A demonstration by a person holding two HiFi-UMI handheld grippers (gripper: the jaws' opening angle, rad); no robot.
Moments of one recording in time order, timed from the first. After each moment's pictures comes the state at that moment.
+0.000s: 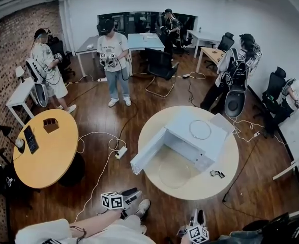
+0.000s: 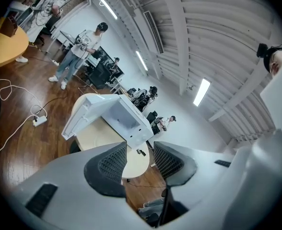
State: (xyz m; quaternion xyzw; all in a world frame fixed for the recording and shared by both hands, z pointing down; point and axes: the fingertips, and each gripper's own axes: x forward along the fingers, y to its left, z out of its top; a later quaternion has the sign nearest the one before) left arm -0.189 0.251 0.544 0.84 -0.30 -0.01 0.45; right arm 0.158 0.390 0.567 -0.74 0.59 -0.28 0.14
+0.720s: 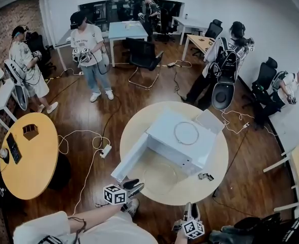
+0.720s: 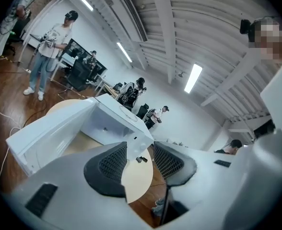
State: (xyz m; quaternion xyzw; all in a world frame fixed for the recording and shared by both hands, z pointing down) left arm -0.082 0.118 0.533 0.89 -0.24 0.04 0.38; right arm 0.197 0.278 0.555 -0.75 0.59 -0.28 0.12
